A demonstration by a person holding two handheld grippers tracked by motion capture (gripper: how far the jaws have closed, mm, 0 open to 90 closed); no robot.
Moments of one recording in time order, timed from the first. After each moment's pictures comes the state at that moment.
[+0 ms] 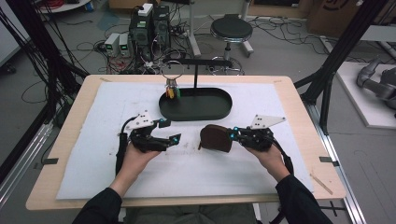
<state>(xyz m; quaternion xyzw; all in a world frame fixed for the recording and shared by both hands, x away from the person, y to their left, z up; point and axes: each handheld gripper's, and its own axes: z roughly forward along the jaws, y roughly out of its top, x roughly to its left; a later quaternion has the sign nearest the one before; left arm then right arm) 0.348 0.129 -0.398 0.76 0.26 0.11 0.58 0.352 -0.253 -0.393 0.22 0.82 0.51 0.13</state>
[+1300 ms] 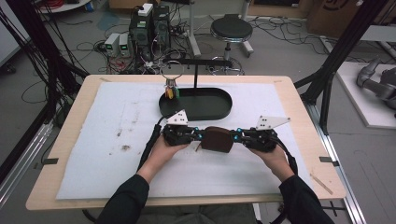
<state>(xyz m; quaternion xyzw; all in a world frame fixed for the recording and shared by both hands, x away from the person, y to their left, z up) 0.384 0.054 -0.421 0.82 0.16 0.06 0.55 0.352 -0.268 -0.396 0.21 0.82 0.52 0.11</state>
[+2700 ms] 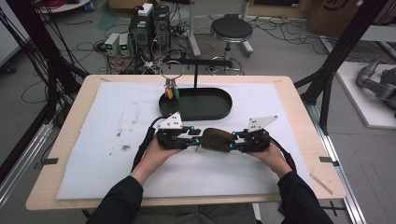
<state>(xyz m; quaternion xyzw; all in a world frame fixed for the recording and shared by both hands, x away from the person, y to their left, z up) 0.364 0.070 -0.406 0.81 0.15 0.07 0.56 0.374 -0.260 -0.422 0.16 0.86 0.48 0.04</state>
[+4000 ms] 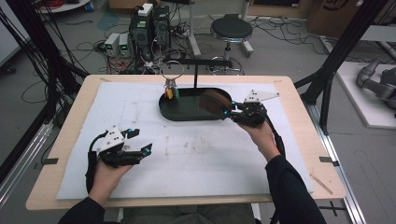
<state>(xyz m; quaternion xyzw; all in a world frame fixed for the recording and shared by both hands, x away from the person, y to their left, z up) 0.294 0.205 -0.410 0.75 0.30 0.23 0.54 0.409 -0.233 -0.358 0.26 0.80 0.52 0.15</state>
